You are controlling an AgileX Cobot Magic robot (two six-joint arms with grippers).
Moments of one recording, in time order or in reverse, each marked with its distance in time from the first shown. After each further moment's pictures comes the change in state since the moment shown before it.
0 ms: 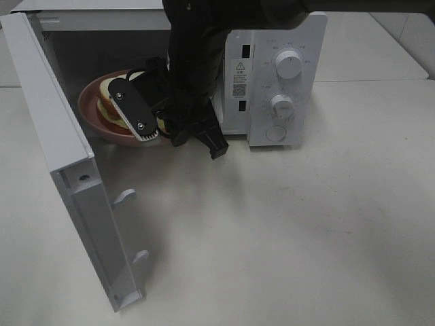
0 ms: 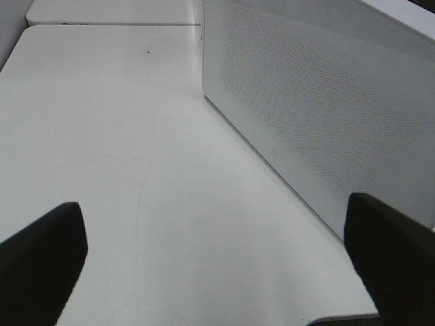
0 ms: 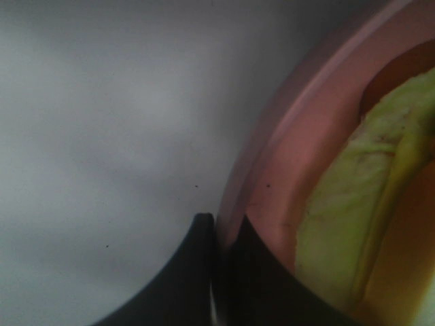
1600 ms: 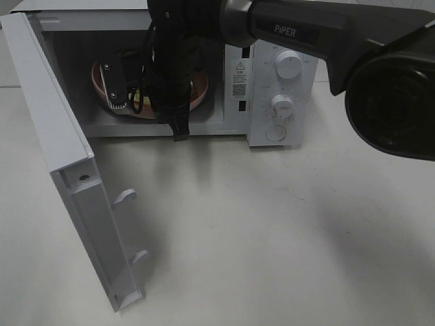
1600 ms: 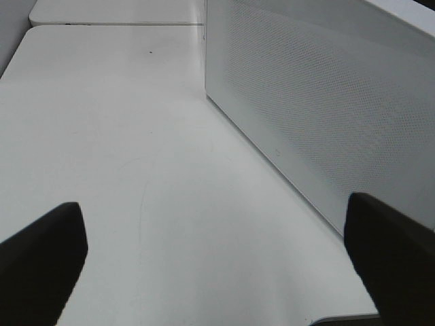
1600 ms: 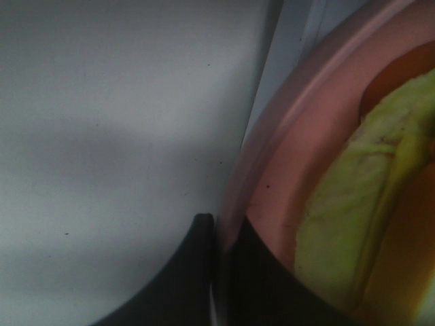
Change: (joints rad) left arm 0.000 0.000 0.000 0.008 -0.001 0.000; right arm -0.045 0.274 -0.413 -0.017 0.032 0.260
